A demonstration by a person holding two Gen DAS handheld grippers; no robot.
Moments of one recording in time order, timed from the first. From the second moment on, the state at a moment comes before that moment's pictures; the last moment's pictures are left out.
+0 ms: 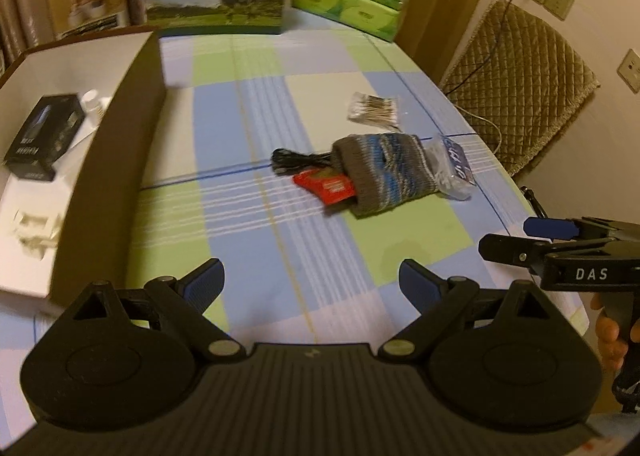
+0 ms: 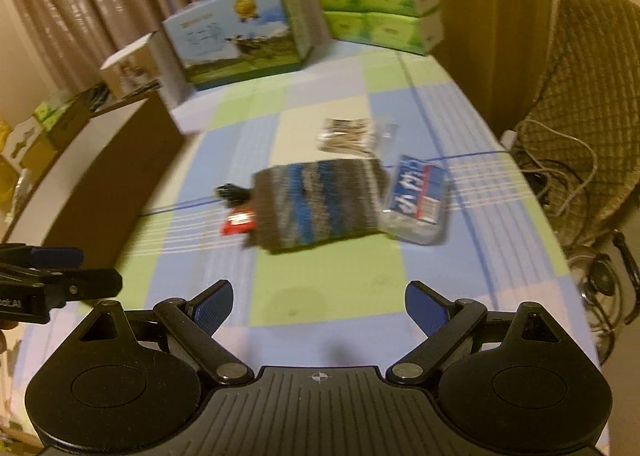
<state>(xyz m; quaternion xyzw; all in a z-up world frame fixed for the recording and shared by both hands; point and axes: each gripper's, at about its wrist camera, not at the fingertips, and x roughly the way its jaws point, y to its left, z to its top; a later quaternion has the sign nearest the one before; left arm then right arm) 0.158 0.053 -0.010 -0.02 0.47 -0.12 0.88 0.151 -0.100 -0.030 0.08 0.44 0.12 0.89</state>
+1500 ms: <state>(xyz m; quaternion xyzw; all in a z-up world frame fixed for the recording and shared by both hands) 0.325 -0.044 -0.099 0.10 0.47 -0.26 0.84 0.252 -0.156 -0.097 0.08 0.47 0.07 0.88</state>
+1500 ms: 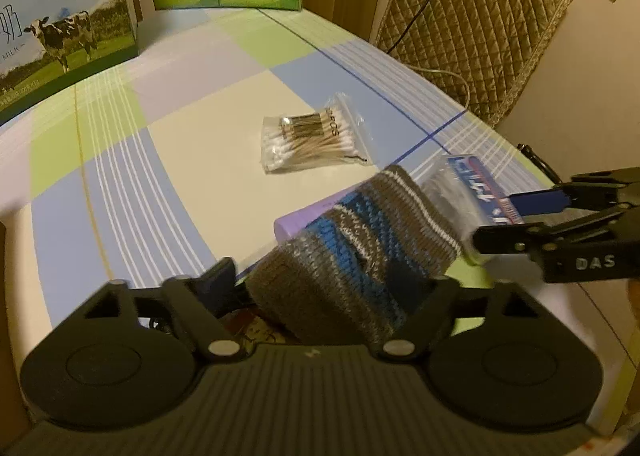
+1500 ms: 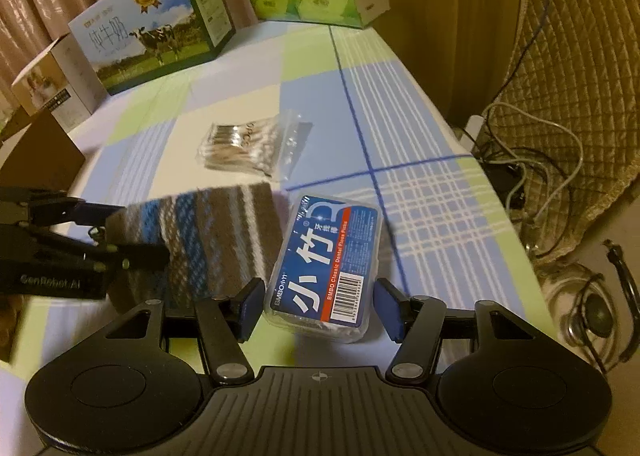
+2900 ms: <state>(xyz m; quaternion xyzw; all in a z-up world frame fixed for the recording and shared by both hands) 0.178 -0.067 -0.092 0.25 0.41 -0.39 0.79 0.111 -0.167 -0.085 0.05 0.50 0.07 0.86</state>
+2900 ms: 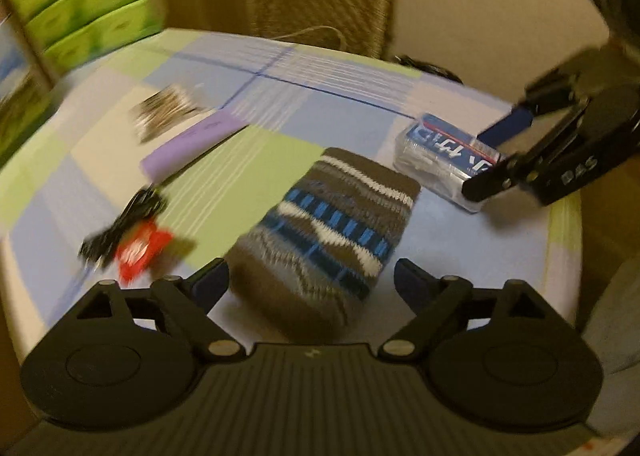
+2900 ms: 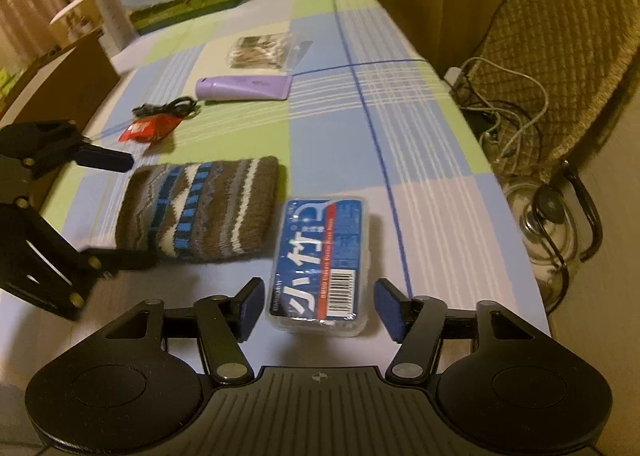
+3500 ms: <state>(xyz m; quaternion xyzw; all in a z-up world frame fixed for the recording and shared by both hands) 0.211 -0.091 -0.126 0.26 0.45 -0.41 0.75 0.115 -0.164 -0.088 0.07 0.49 0.04 0.87</state>
